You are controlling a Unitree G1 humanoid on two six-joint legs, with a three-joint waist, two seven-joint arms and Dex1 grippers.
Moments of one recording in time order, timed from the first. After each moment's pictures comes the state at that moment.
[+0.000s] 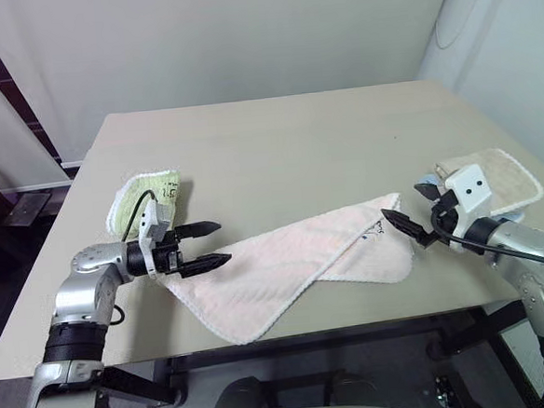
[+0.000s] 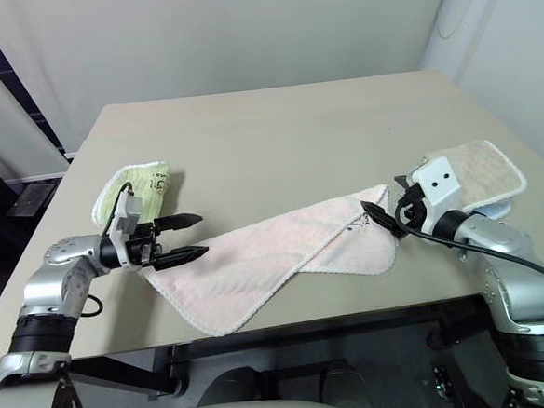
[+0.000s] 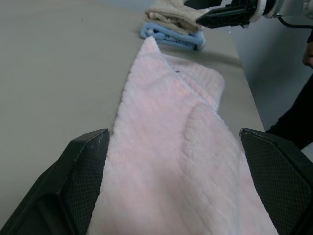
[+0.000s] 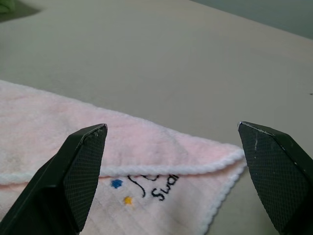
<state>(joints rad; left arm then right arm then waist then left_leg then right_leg) -0.32 0.61 0.06 0.23 -0.47 0.29 -1.37 -0.10 -0.68 -0.22 -0.29 0.39 0.59 0.59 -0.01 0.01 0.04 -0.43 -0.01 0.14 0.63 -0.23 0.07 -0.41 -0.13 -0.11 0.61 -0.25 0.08</state>
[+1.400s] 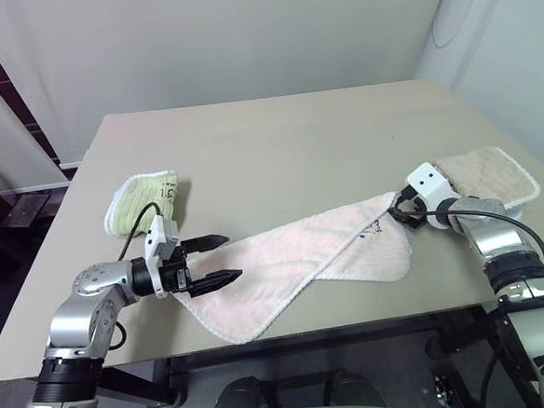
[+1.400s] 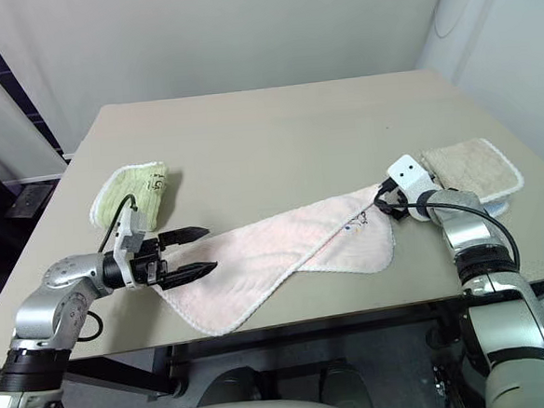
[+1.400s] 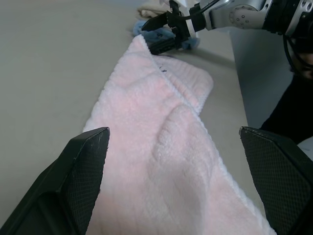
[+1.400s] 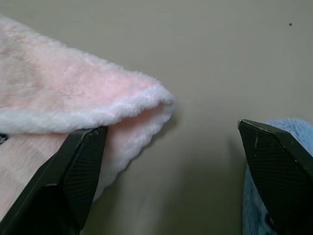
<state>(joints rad) -0.15 0.59 0.06 -0.05 -0.53 0.38 -1.21 -0.67 -0.65 0.11 0.85 -0.06 0.09 0.58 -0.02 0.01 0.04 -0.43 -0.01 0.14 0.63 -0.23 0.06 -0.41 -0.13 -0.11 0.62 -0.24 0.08</state>
